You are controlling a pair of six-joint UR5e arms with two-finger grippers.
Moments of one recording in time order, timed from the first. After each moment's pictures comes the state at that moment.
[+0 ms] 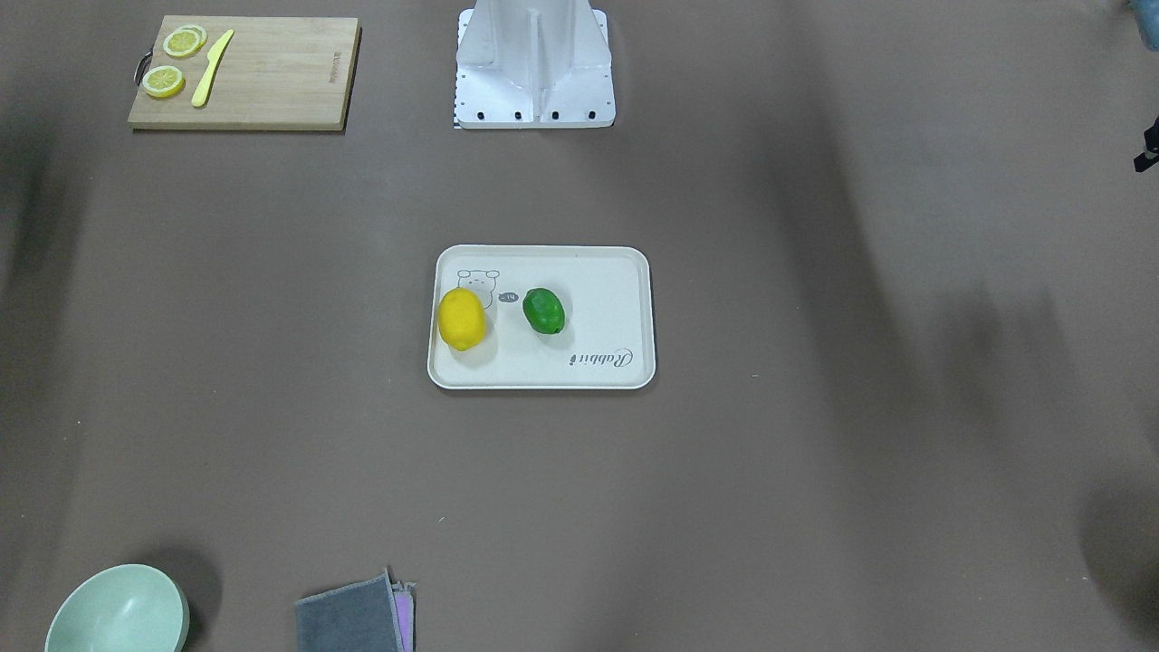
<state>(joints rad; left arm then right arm) -1.51 -1.28 -1.79 -1.63 -2.34 0.15 1.49 -1.61 1.67 -1.54 2.34 0.31</state>
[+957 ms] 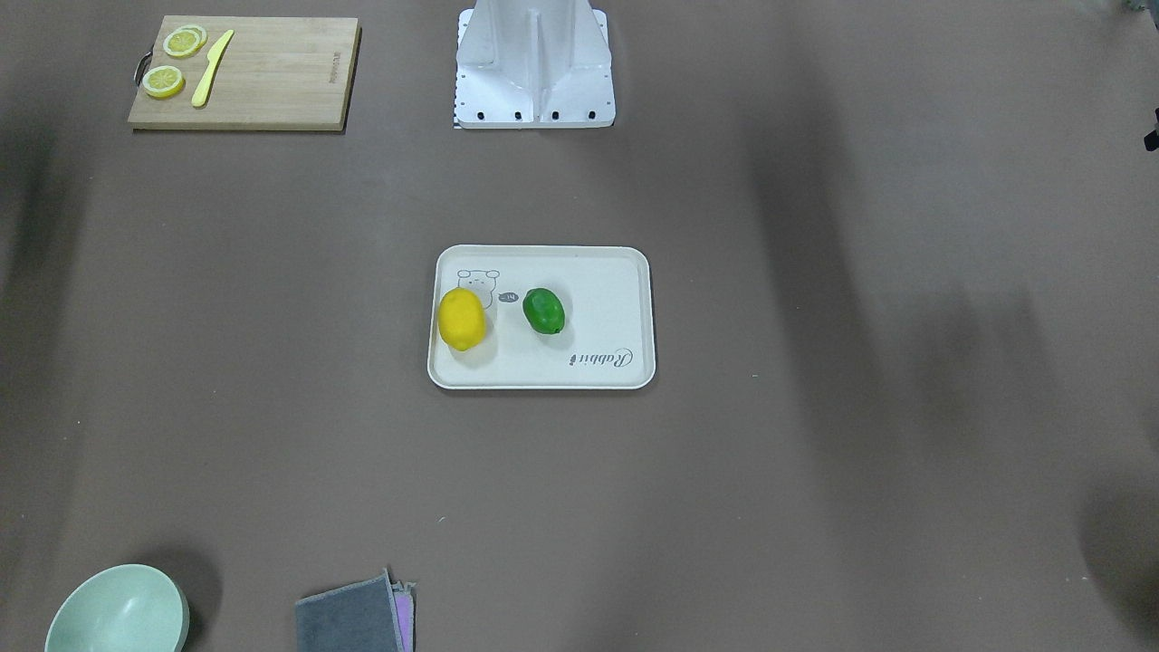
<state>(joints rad) -1.54 -1.28 -1.87 -1.49 -2.34 0.16 1.50 -1.62 1.68 -1.54 2.35 0.33</state>
